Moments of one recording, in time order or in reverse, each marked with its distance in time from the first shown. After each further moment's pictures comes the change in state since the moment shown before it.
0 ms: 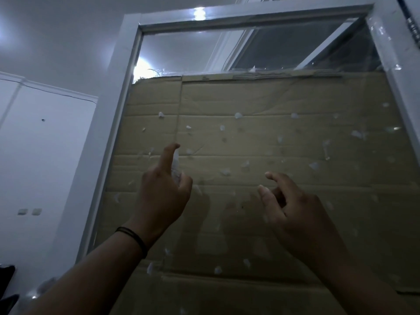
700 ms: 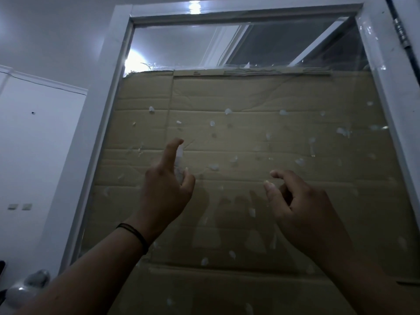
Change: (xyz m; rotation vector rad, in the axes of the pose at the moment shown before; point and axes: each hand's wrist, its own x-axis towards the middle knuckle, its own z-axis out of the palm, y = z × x) left_hand -0.006 0.019 0.017 0.013 0.068 0.085; right_hand -0.005 0.014 -0.027 -0.065 0.013 0.004
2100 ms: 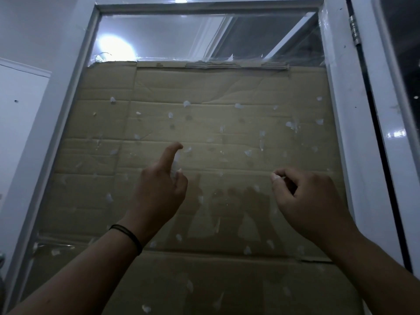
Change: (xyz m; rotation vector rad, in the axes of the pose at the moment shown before) left_hand -0.030 0.090 0.052 0.061 -0.069 -0.034; right_hand -0.007 0.081 -0.096 -0.056 -0.003 -0.045
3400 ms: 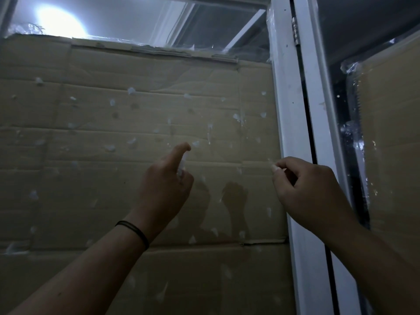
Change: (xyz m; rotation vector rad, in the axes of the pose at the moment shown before) left_hand -0.011 0.083 0.067 -0.139 -0.137 0.058; right_hand -0.017 0.054 -0.074 -0.123 0.023 0.108
